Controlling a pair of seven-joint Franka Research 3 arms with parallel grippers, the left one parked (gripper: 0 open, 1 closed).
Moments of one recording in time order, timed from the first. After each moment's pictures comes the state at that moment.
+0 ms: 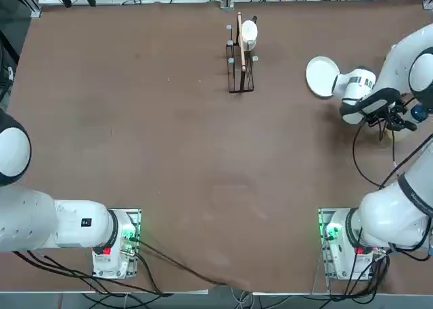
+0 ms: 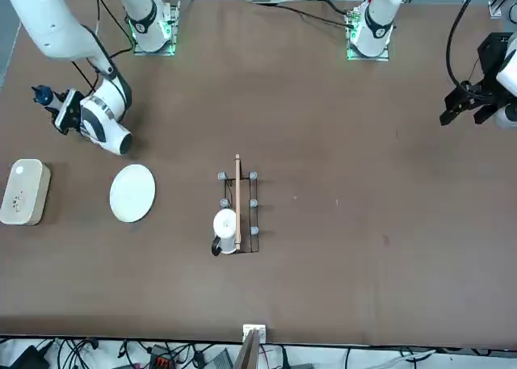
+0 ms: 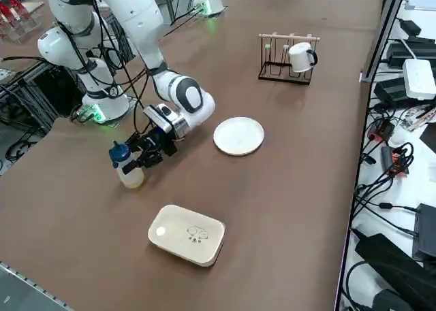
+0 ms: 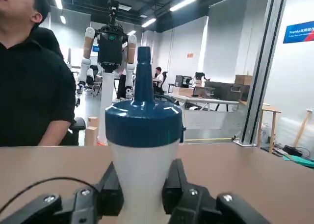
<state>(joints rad) -0.17 0.58 0.09 -2.26 -1.28 1.47 2.78</state>
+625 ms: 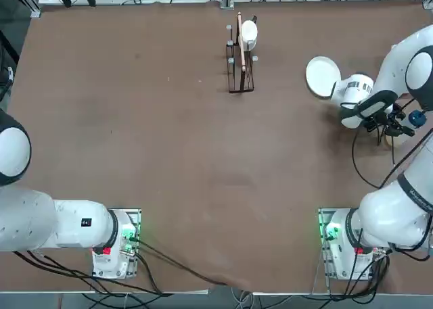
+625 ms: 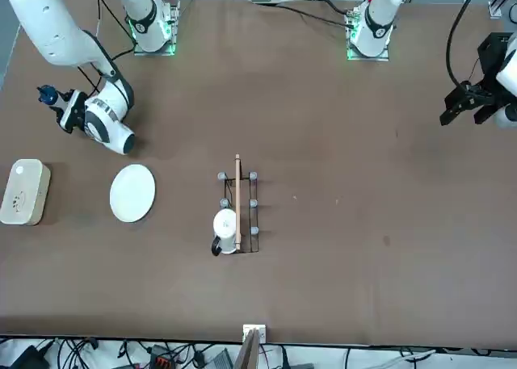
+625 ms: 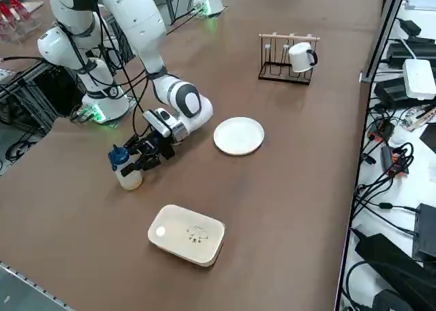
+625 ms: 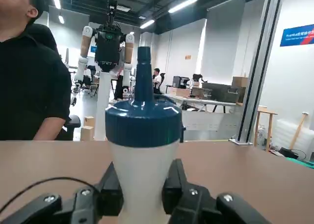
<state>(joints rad) -0.18 0.62 0.09 -2.26 -1.28 1.47 2.80</state>
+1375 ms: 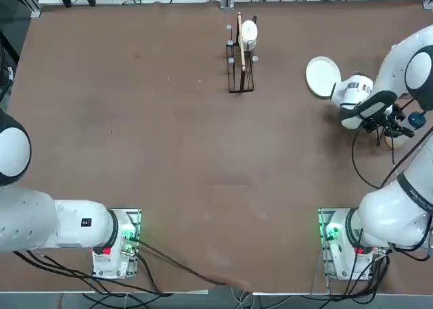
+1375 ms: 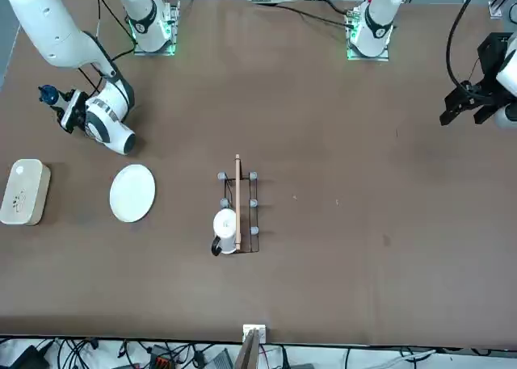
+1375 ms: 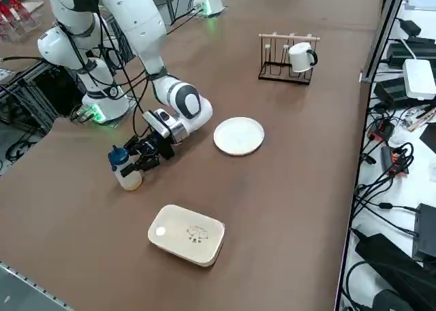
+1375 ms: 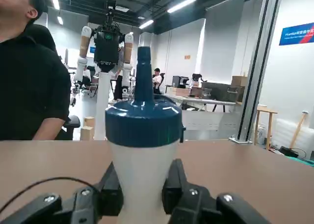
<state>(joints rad) -0.18 0.63 0.09 -2.26 -1.28 1.47 2.82</state>
